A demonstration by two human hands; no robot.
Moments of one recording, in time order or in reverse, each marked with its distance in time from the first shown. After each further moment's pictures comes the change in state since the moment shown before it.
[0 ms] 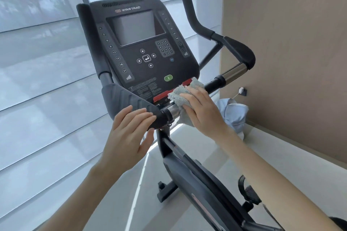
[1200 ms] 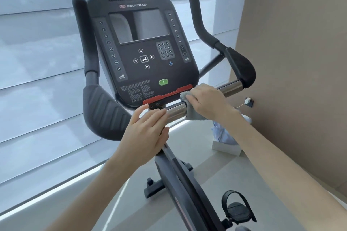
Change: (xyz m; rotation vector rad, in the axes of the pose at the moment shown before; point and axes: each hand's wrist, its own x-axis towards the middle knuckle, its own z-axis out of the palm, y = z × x) left_hand 0.070 0.063 0.047 0.096 -0.112 -0.133; right_hand 0.059 0.096 -0.031 -0.130 -0.368 0.000
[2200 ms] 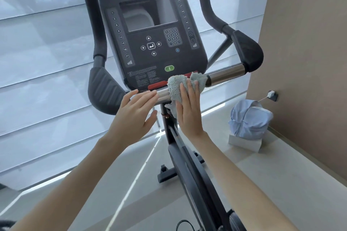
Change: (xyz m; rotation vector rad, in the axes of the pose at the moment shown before) left_hand -0.010 0.022 -0.010 0.121 -0.187 -0.158; right_hand -0.059 -0.050 0.086 0.437 0.601 0.034
